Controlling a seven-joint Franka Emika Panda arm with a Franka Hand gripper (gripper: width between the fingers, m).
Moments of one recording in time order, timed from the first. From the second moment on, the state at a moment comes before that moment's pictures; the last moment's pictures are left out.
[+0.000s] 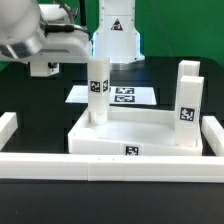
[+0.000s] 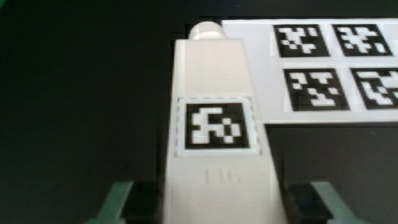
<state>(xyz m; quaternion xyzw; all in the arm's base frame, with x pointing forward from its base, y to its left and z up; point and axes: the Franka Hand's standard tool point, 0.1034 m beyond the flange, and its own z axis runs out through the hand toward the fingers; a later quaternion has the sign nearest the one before) 0.465 -0.160 0.105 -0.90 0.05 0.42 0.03</state>
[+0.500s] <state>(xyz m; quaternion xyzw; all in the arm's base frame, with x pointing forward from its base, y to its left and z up) 0.479 -0.154 0.112 -0.96 0.08 0.28 0.02</state>
